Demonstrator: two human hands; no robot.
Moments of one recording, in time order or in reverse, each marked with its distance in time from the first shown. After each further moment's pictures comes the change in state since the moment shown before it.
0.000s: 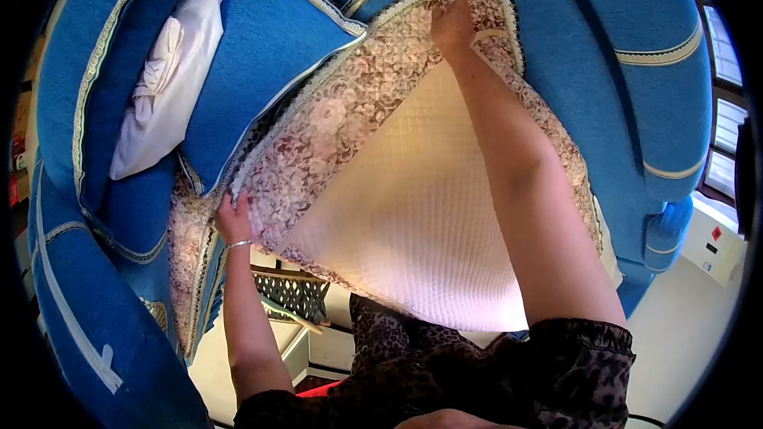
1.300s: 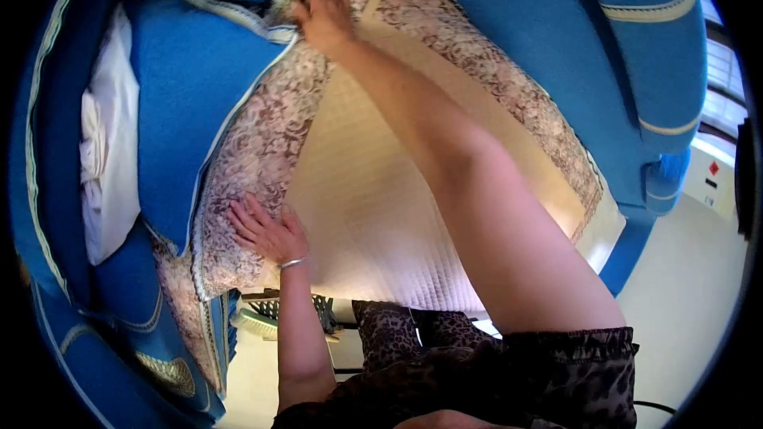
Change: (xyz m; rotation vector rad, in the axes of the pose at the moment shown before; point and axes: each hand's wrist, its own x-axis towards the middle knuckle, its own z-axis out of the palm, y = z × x) left_hand -0.071 0.173 0.126 0.543 0.208 0.341; right_hand -0.001 0.006 0.061 0.279 -0.053 -0.310
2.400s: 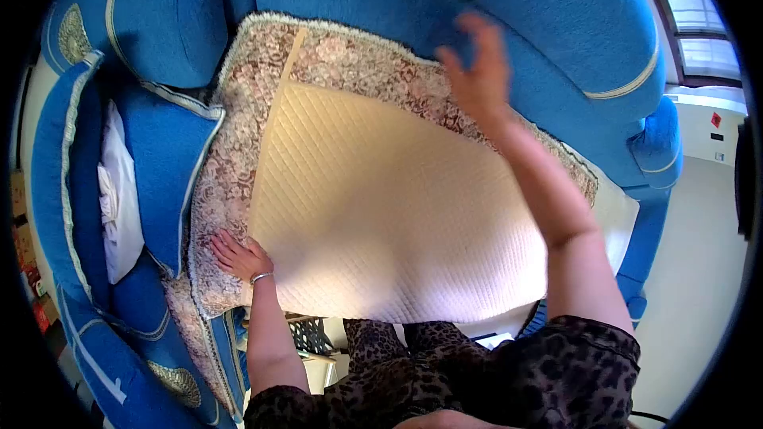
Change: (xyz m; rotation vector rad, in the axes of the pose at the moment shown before) left_hand -0.004 0.015 0.005 0.136 0.217 -0.005; right_hand -0.098 0.089 -0.392 -0.261 0.315 -0.033
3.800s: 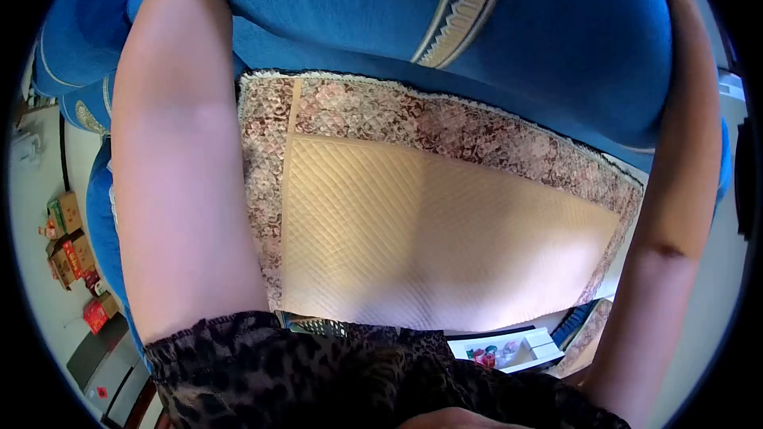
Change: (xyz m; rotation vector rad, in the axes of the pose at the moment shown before) left_hand 0.490 0.464 -0.207 -0.781 -0.002 0.815; right_hand 0.239 0.132 -0.162 0.029 -0.130 0.365
